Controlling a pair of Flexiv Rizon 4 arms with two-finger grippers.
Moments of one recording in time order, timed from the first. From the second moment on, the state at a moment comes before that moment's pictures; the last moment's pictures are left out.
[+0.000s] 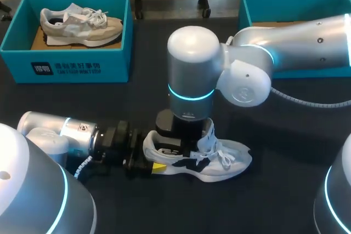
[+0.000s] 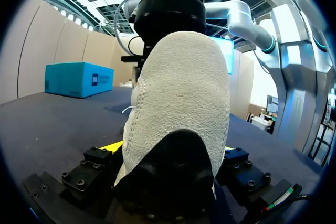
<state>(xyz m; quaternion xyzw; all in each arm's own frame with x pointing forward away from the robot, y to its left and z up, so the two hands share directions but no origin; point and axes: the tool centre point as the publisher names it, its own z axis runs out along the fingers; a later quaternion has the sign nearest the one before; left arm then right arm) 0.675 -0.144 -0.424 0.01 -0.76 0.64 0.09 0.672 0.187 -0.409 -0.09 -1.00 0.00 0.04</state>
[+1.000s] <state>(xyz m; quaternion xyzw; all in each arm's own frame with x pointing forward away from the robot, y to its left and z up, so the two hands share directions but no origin) 0.673 -0.140 -0.423 0.01 -0.76 0.64 0.09 0.657 0.221 -0.400 -0.03 -1.00 -0.09 -0.01</state>
